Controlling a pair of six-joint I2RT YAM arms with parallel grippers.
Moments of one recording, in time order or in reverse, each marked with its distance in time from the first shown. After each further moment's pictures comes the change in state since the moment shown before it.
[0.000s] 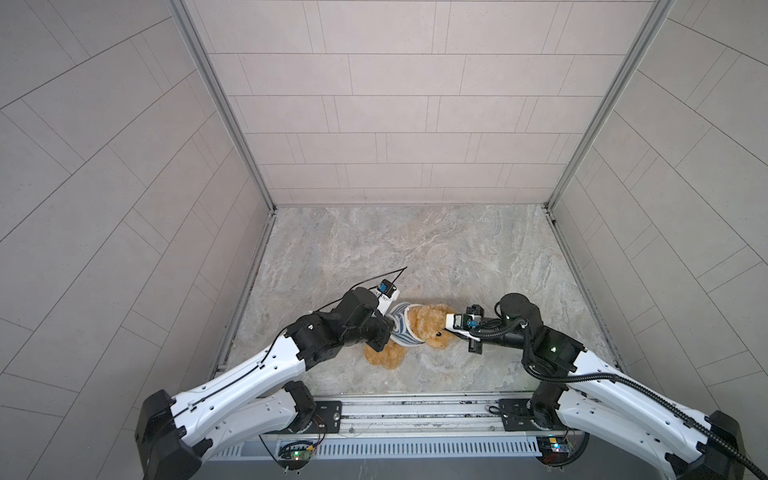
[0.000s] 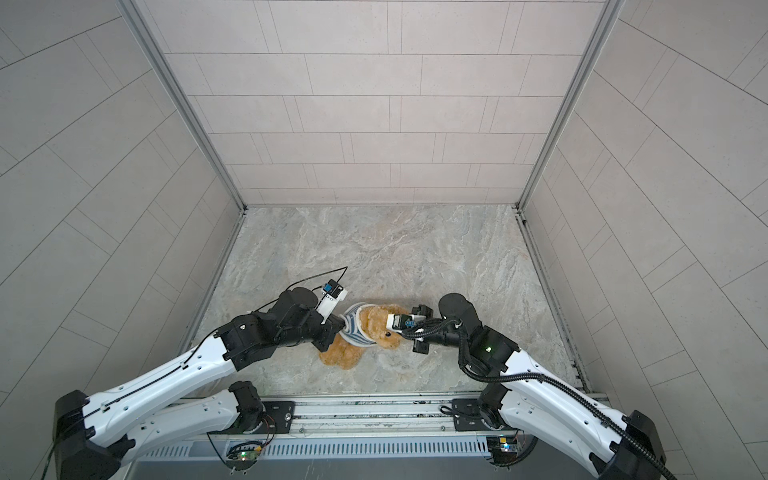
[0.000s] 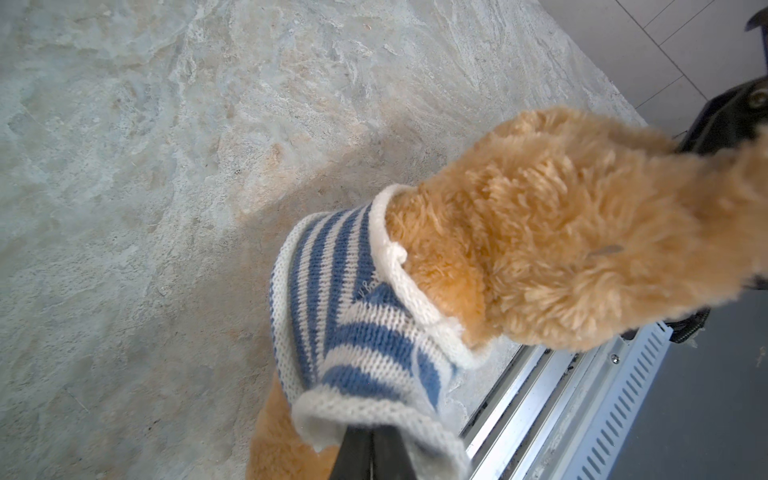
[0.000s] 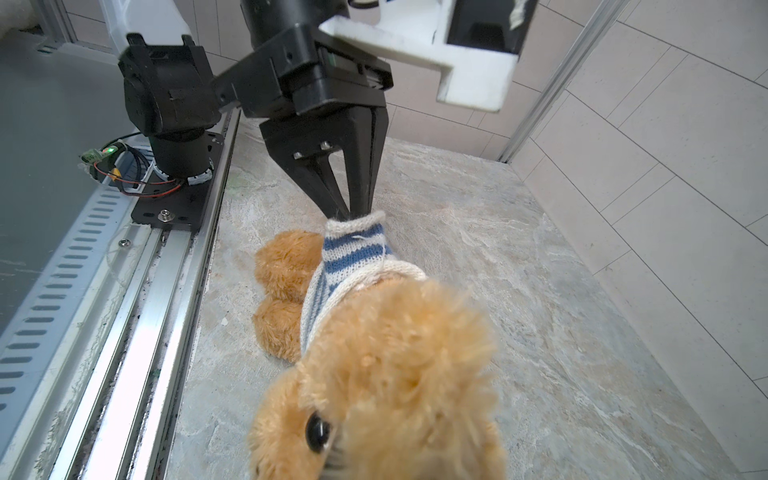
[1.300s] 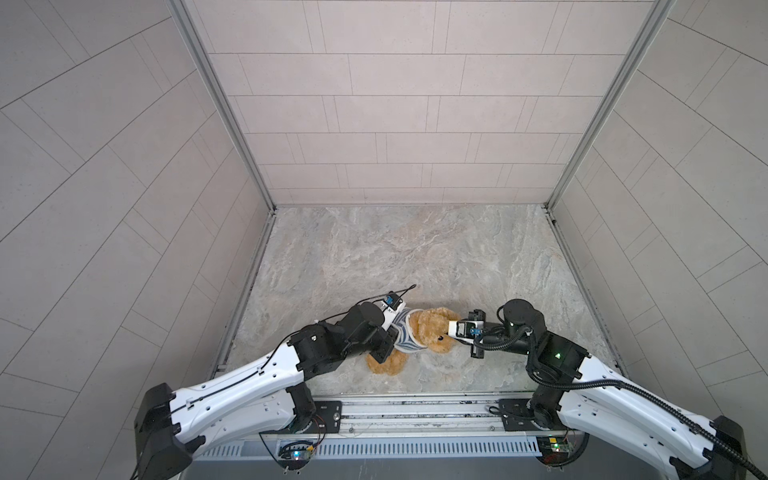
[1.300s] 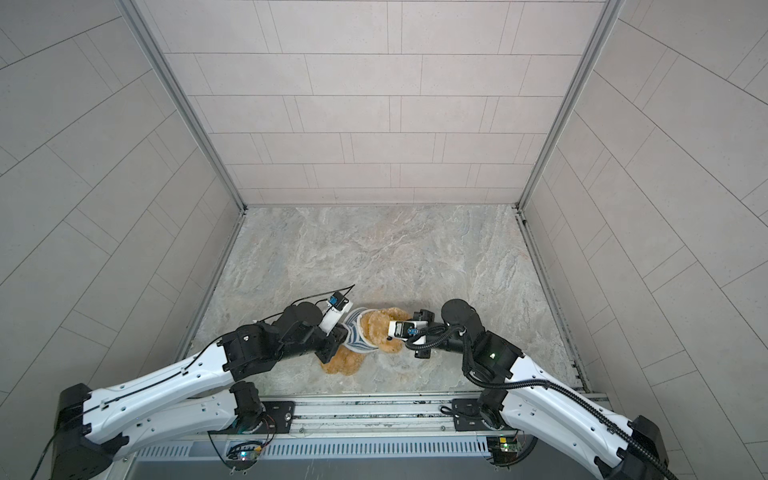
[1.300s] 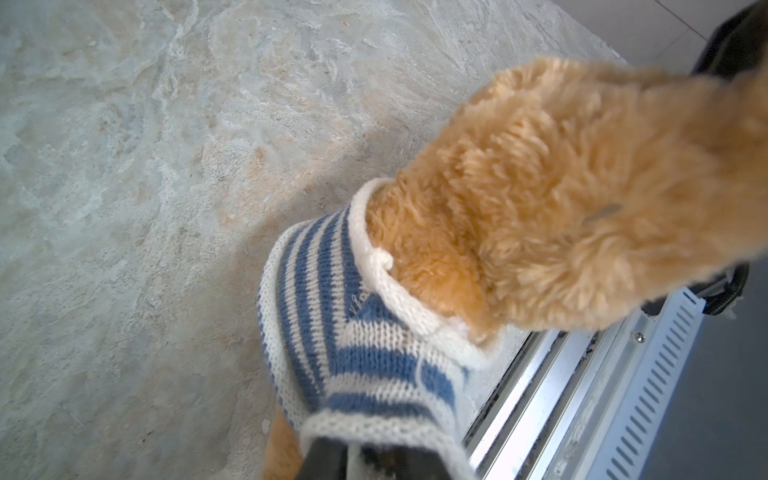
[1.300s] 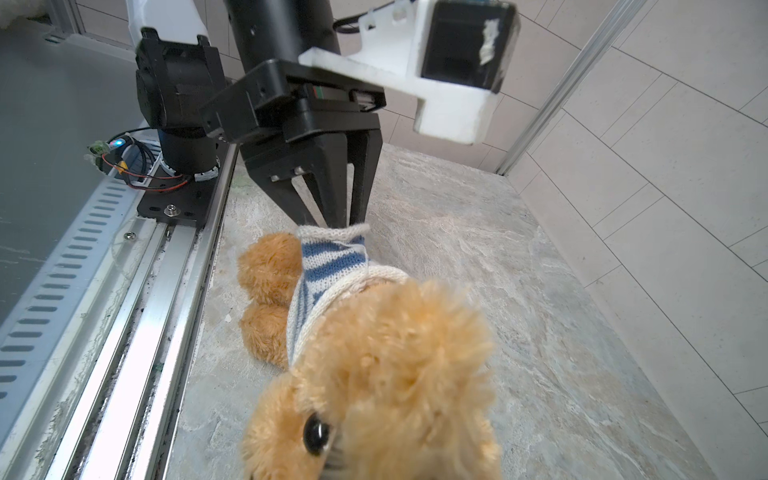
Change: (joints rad) left arm -0.122 -0.039 -0.069 0.058 -0.087 -0.006; right arm 0.029 -0.058 -0.032 0.000 0.027 -0.019
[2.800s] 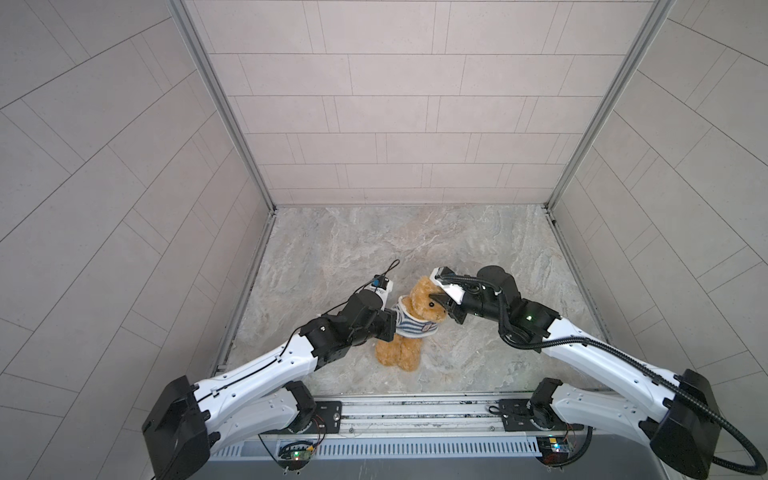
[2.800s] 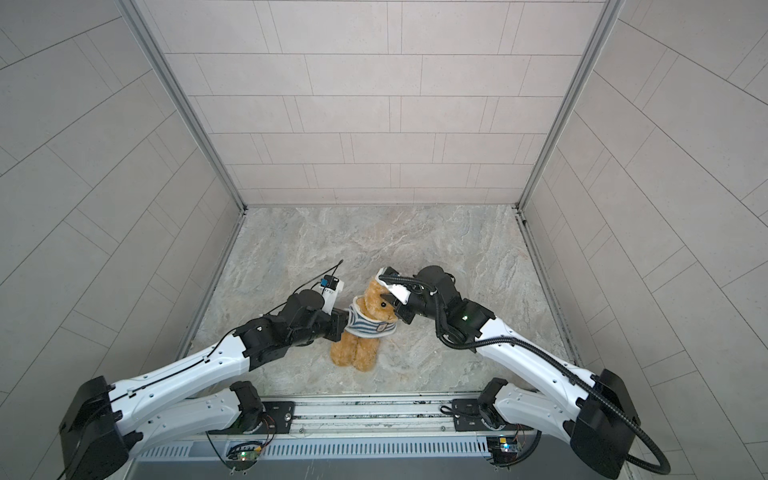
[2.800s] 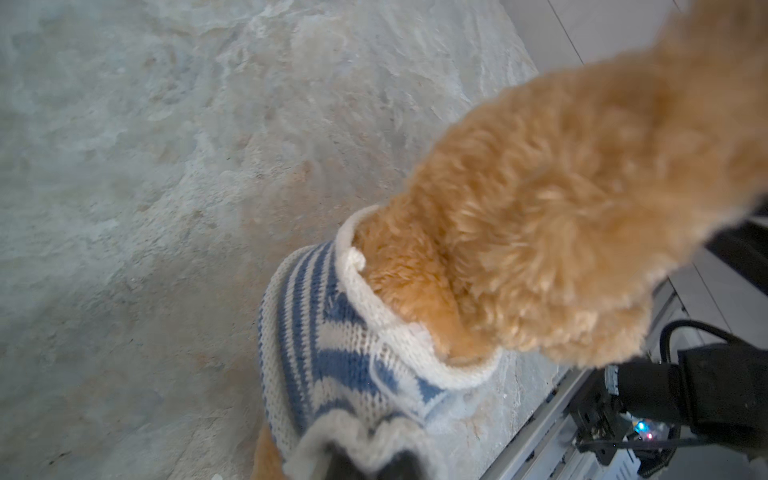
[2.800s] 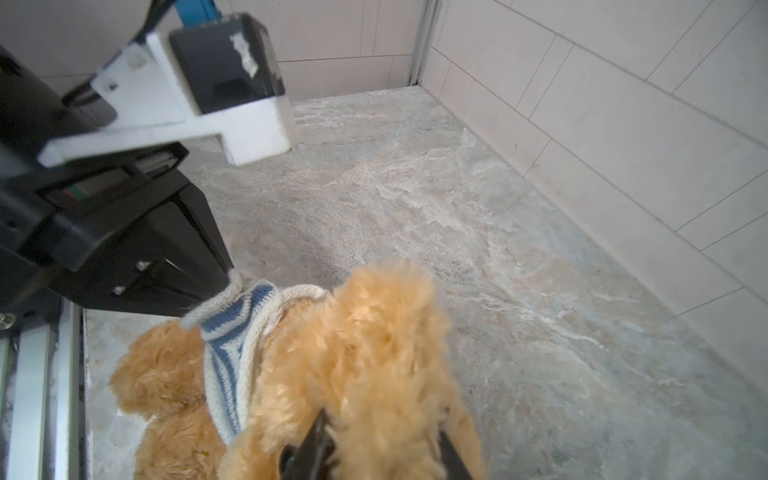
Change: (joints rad) left arm 0.204 0.100 -0.085 0.246 0.057 -0.337; right arm -0.063 0.384 0.284 -0.010 0.227 0.301
